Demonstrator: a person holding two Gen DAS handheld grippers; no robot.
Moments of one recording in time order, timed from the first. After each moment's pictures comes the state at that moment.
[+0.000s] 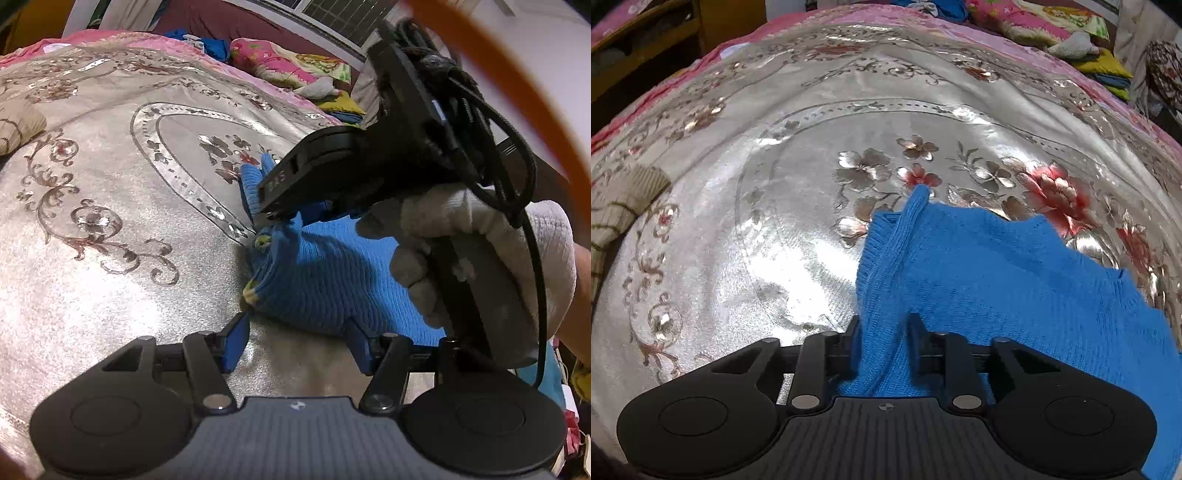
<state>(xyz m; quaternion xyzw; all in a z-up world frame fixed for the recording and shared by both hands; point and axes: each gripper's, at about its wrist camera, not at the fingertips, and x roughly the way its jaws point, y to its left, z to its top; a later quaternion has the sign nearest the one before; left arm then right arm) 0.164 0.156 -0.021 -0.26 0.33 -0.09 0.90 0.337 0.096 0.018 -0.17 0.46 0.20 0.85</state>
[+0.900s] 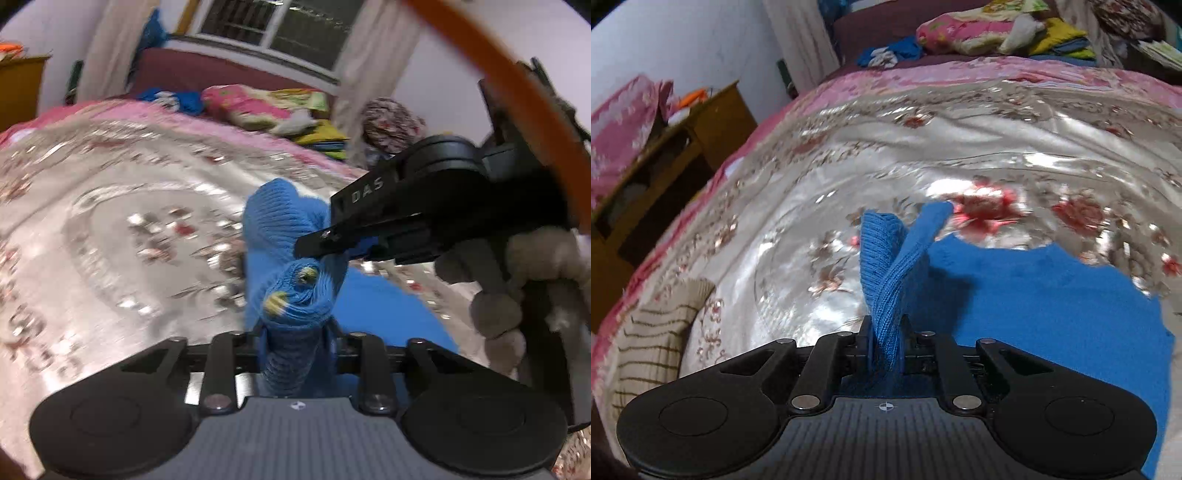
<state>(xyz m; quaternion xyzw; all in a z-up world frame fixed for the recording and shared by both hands) 0.204 0.071 0.035 -0.17 0.28 -0.07 0.94 0.336 -0.050 0.092 0.04 0.43 0.24 0.87</state>
